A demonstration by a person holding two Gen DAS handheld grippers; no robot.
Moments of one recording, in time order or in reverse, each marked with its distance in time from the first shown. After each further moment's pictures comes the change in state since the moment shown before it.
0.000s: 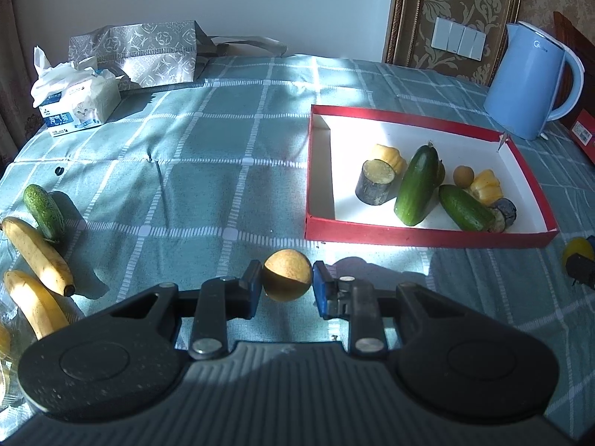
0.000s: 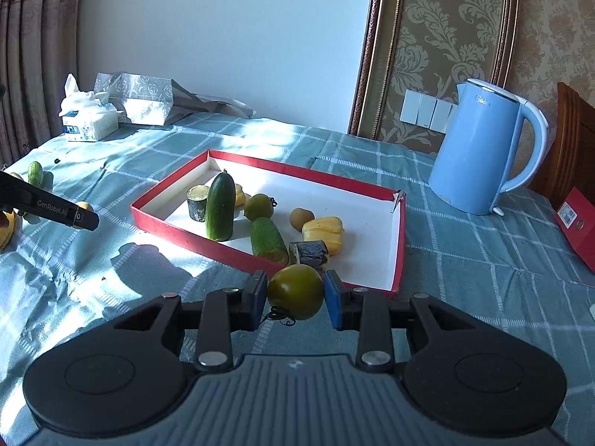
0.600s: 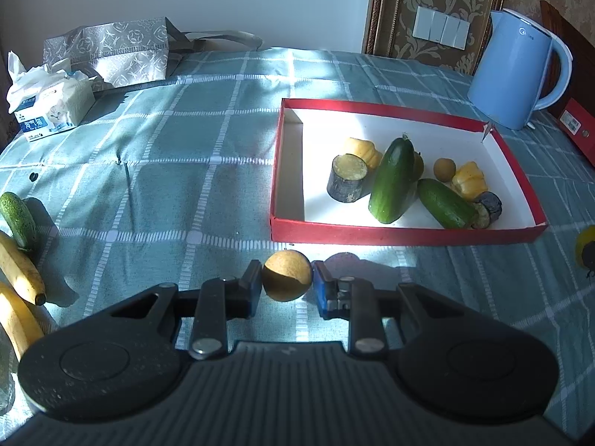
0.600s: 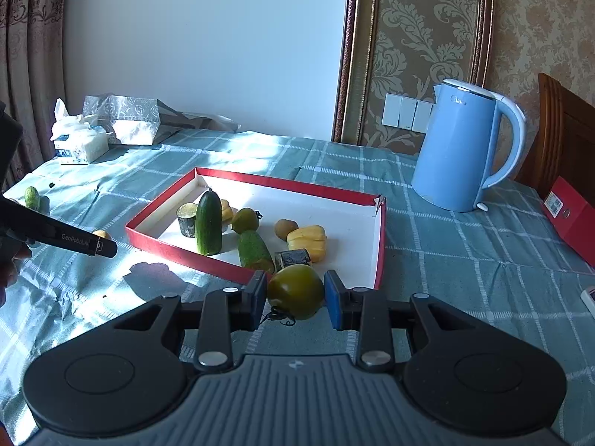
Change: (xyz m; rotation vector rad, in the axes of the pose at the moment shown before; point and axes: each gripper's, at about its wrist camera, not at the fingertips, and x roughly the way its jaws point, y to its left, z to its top) left arm 0.012 -0.020 0.005 0.031 0.022 -0.041; right arm -0.018 -0.015 0.004 0.065 -0.022 -0.017
